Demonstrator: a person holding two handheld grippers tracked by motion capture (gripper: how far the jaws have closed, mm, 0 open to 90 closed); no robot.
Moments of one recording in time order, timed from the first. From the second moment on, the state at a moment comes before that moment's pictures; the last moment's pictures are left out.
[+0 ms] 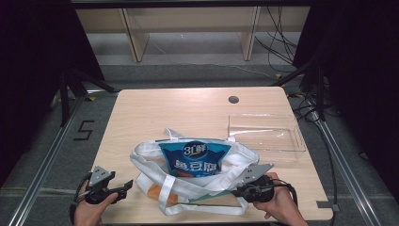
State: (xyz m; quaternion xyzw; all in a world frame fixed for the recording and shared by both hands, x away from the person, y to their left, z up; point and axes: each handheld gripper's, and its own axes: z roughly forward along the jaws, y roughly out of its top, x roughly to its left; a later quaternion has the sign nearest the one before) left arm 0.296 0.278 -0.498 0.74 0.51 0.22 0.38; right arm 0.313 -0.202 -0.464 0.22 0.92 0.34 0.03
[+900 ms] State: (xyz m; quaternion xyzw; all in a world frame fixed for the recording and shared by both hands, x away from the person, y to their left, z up) left arm 0.286 0.262 -0.380 0.76 0.41 0.19 0.47; right arm 0.303 -0.272 -0.387 0.35 0.82 0.44 0.10
